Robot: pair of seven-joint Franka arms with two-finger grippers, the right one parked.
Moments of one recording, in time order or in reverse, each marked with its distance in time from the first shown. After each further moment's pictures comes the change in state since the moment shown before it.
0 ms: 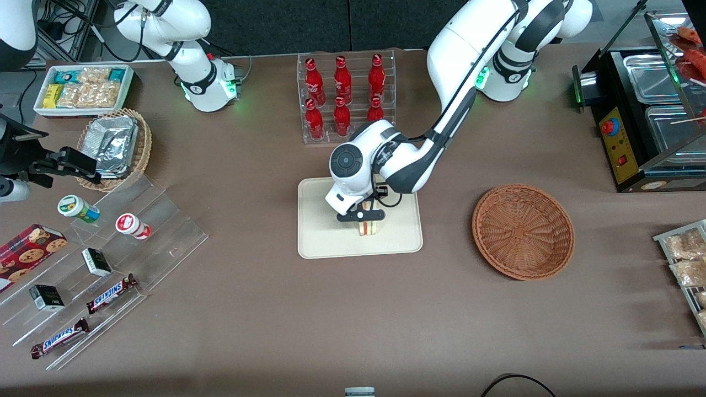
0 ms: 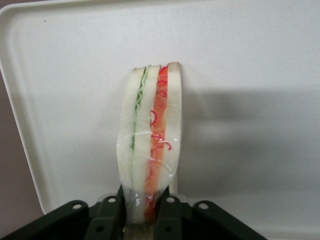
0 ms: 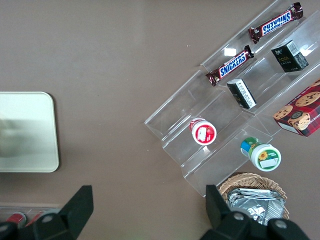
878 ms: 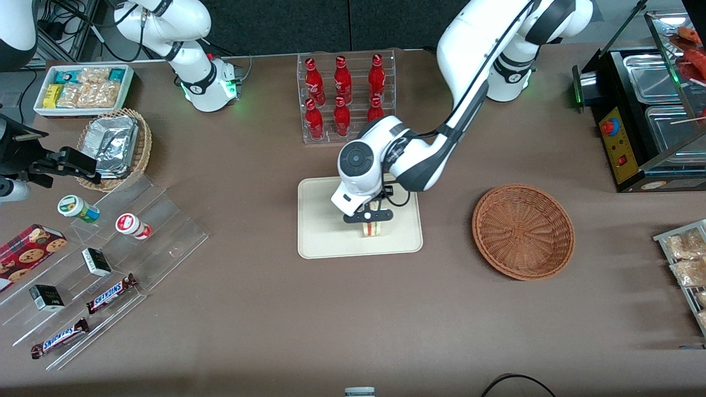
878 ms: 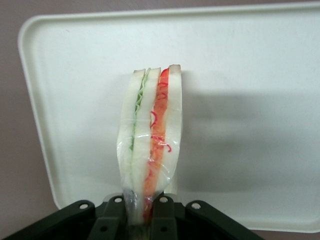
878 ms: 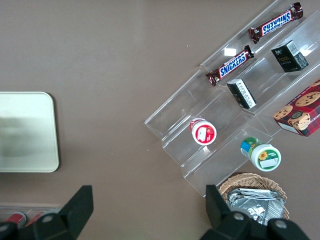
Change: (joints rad) arm 0.022 -0.037 -0.005 -0.010 -0.024 -0.013 0.004
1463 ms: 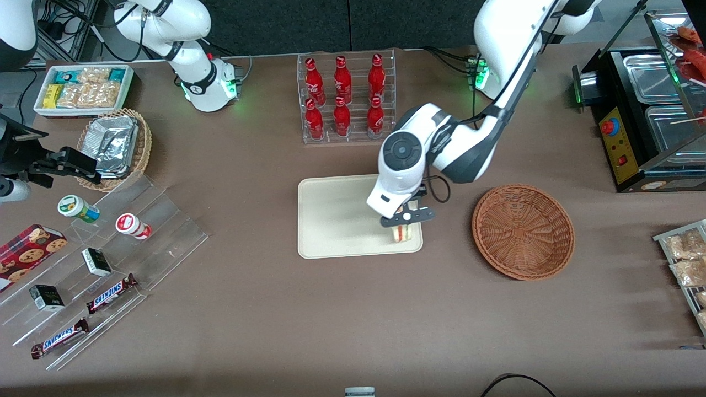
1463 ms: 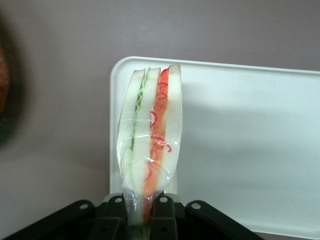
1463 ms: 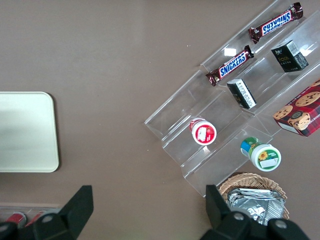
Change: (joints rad) arm 0.116 -0.175 -0.001 -0.136 0.000 0.000 0.007
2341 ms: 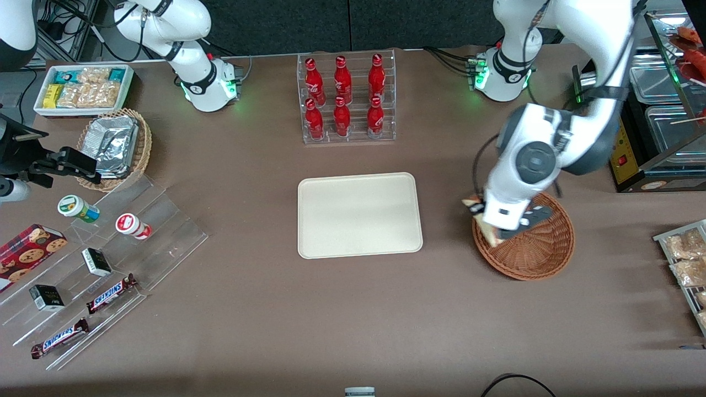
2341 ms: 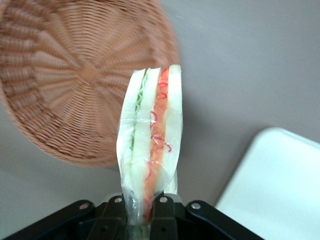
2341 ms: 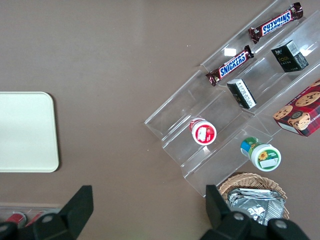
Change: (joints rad) arm 0.292 -0.284 0.001 -0.314 0.013 0.008 0.002
